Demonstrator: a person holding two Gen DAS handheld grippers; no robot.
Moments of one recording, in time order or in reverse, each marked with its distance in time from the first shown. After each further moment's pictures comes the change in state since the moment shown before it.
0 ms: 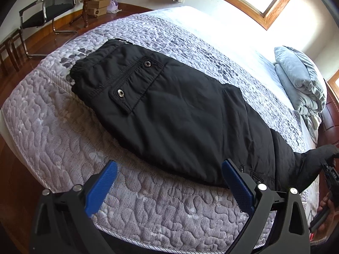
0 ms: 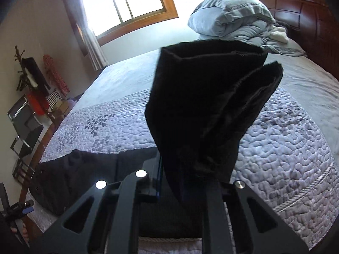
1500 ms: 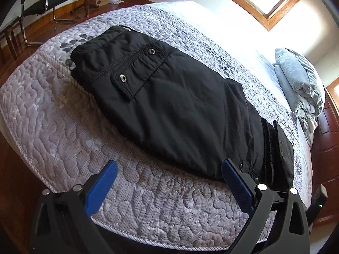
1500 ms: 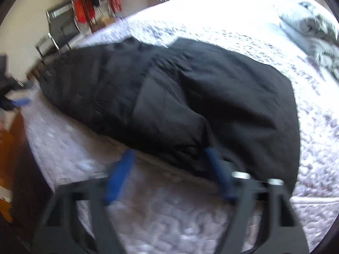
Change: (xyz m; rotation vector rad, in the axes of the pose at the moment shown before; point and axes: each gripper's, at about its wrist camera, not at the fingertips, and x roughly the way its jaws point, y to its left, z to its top) left arm 0.007 0.008 -0.009 -0.050 0.044 -0.036; right arm 0.035 0.101 -0.129 -0.428 0.311 0.212
